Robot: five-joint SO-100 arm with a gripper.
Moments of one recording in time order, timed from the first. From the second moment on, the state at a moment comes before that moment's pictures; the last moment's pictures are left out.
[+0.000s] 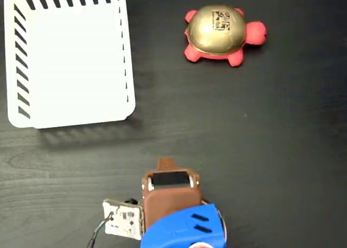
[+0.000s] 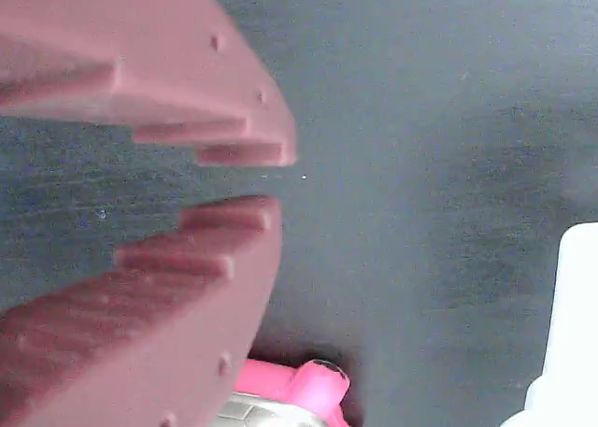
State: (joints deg) arm 0.2 185.8 168.8 71.9 1.8
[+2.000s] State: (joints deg) arm -0.2 165.8 166.2 60.6 -1.4
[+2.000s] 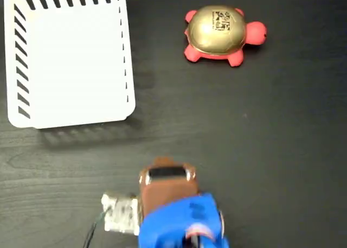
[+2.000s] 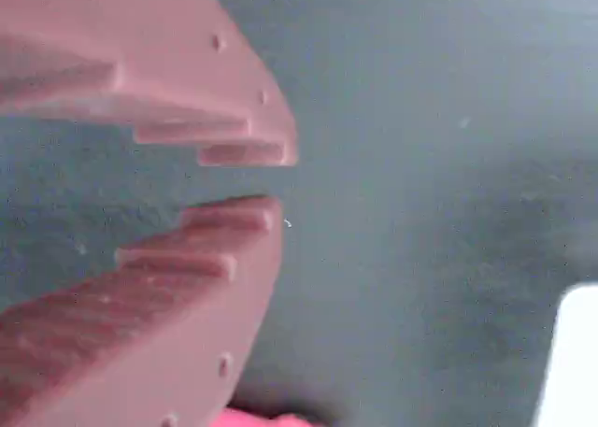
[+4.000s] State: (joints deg) arm 15.7 48.8 46.8 91.2 -12.8
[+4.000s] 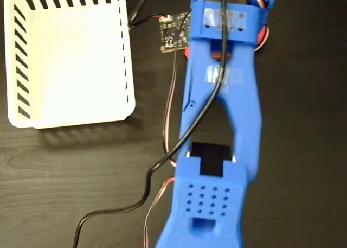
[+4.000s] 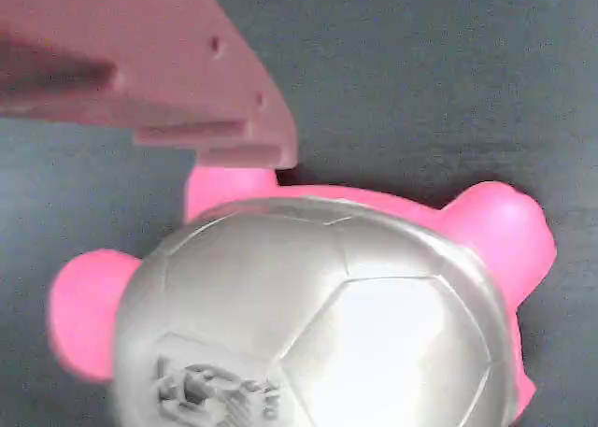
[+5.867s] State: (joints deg) arm 18.8 49.0 46.7 86.7 -5.4
